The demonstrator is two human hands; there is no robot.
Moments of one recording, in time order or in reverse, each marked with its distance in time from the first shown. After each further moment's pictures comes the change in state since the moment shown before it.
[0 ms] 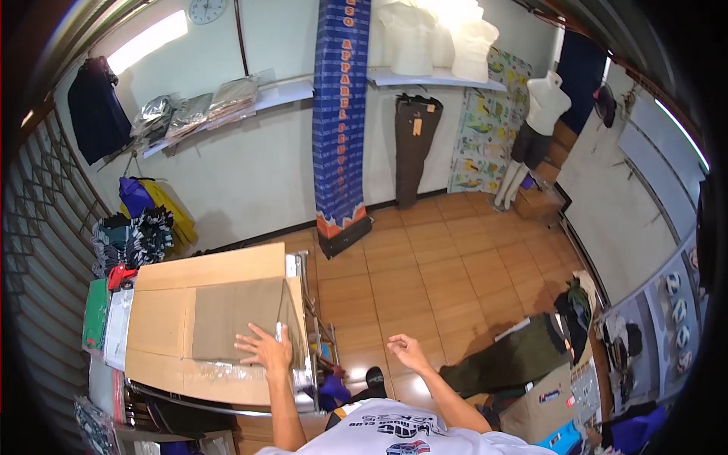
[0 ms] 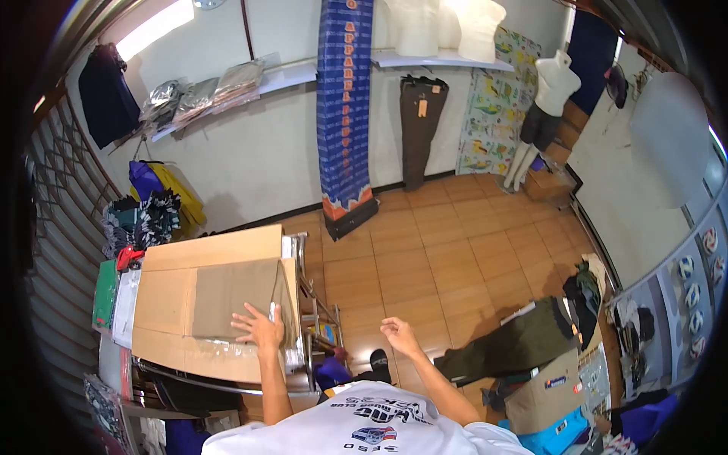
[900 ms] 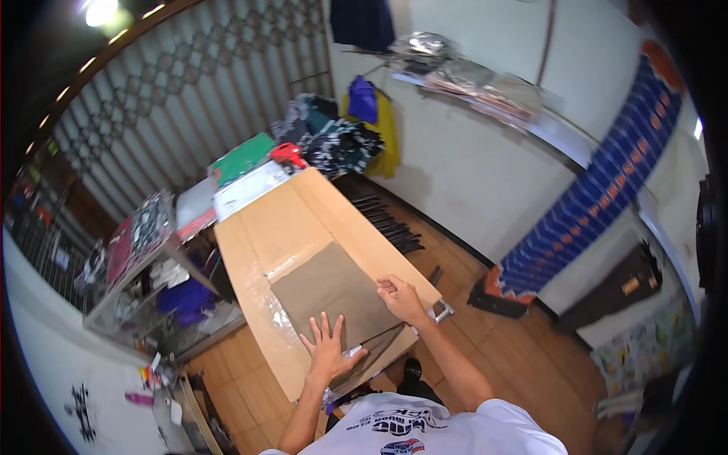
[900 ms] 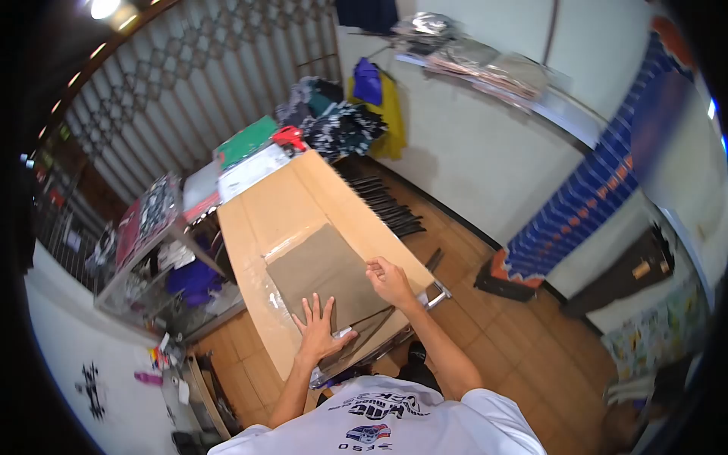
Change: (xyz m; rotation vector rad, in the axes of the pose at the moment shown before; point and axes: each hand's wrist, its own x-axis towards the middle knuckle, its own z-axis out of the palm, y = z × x) left_hand 0.017 0.034 -0.022 -0.108 0.139 -0.229; right_hand 0.257 -0.274 0.280 -0.113 -1.045 -0.686
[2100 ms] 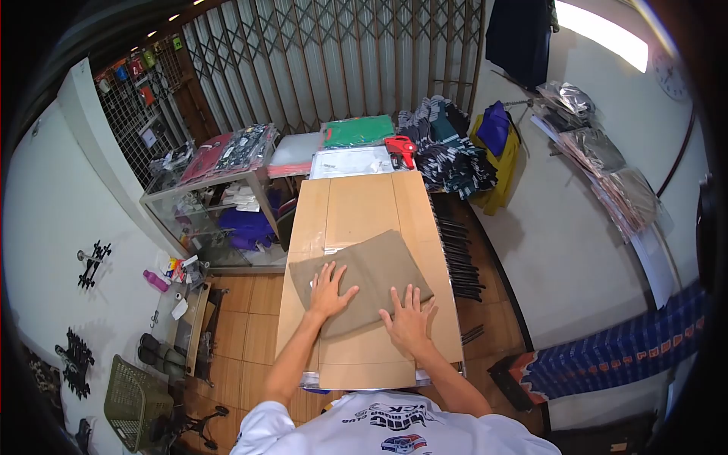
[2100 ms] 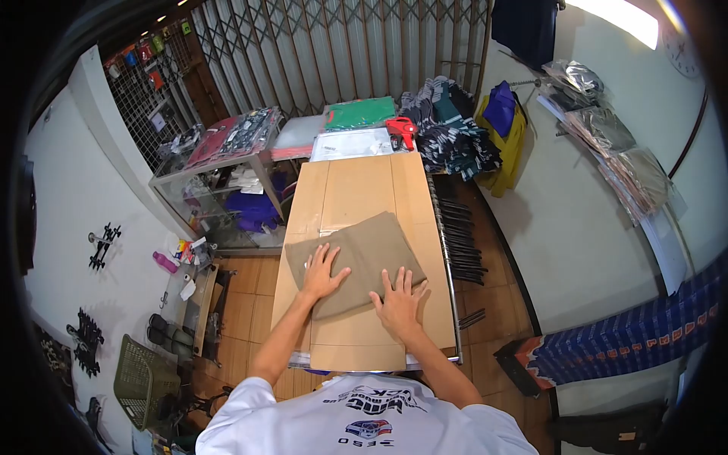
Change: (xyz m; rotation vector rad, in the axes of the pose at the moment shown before) left_hand 0.107 -0.089 0.005 -0.022 0.448 -0.336; right_hand 0.043 0.018 0.042 -0.821 -0.370 -0.400
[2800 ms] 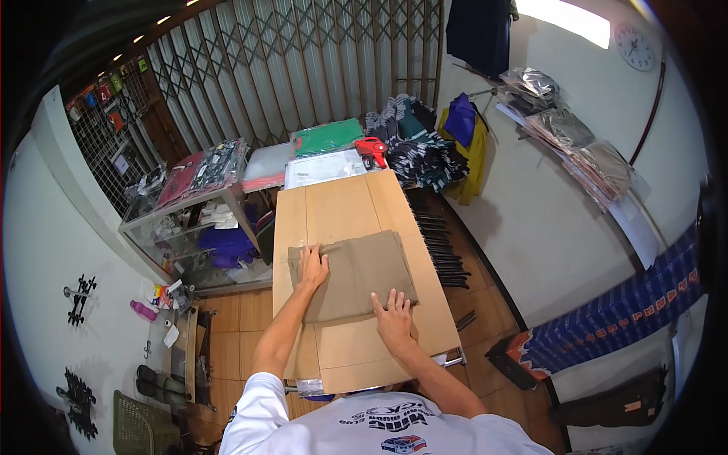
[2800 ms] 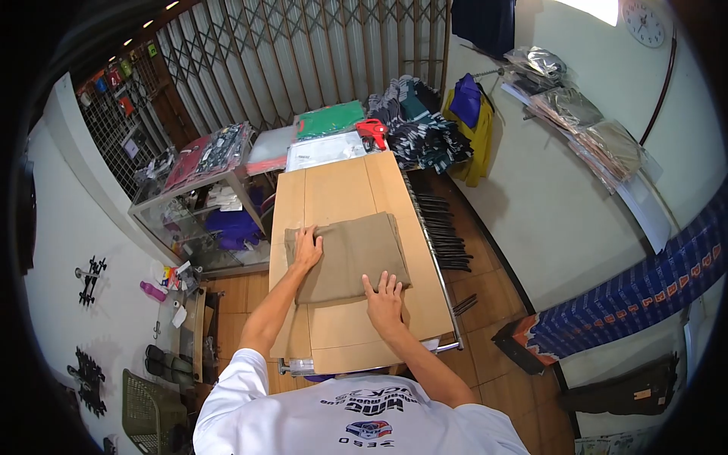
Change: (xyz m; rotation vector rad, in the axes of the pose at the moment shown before) left_hand 0.103 -0.045 0.029 -0.147 0.136 -0.008; right_hand -0.009 -0.014 0.044 -0.063 0.052 0.022
